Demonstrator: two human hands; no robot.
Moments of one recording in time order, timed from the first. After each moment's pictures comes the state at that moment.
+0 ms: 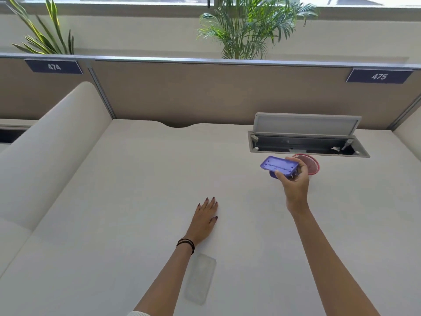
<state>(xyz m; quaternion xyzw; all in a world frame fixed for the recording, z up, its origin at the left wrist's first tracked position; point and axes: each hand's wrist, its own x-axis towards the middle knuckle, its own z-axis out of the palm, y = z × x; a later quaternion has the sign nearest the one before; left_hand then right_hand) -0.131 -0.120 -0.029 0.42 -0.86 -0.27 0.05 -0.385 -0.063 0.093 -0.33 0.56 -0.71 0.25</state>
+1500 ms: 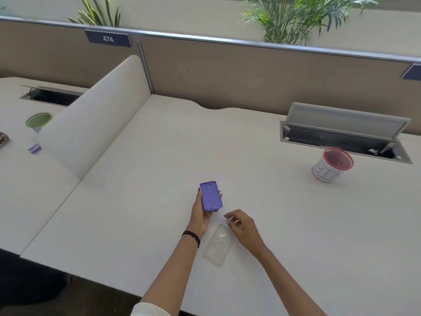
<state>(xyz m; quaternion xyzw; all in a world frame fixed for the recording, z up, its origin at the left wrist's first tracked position) -0.069 -0.069 -0.008 0.46 -0.23 -0.74 0.44 -0.212 0.009 -0.014 -0.60 0.62 -0.36 0.36</state>
